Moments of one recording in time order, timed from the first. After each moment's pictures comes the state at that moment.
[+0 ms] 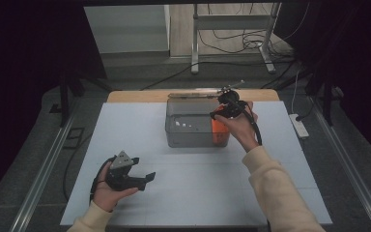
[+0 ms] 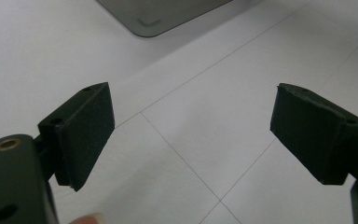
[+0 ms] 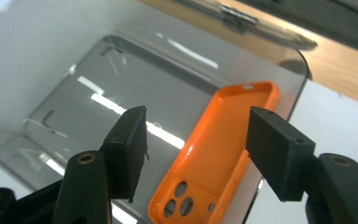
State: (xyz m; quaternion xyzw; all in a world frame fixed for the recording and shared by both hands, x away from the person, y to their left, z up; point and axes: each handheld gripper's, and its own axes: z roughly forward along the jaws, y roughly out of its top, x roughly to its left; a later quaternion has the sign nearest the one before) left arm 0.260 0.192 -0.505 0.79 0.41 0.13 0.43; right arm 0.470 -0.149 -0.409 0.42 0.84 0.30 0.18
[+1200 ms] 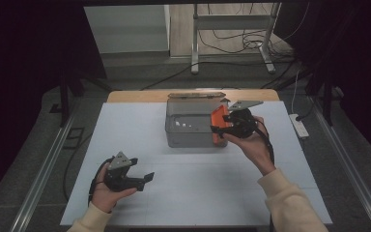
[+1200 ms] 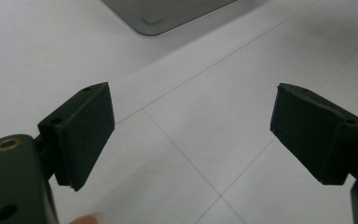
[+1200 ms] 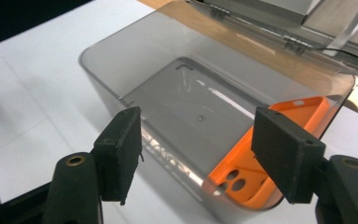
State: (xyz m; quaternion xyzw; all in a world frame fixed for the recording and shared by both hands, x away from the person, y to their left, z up) left arm 0.258 0.197 -0.505 0.79 0.42 0.13 0.43; right arm 0.400 -0.178 -0.406 0.32 0.83 0.42 0.16
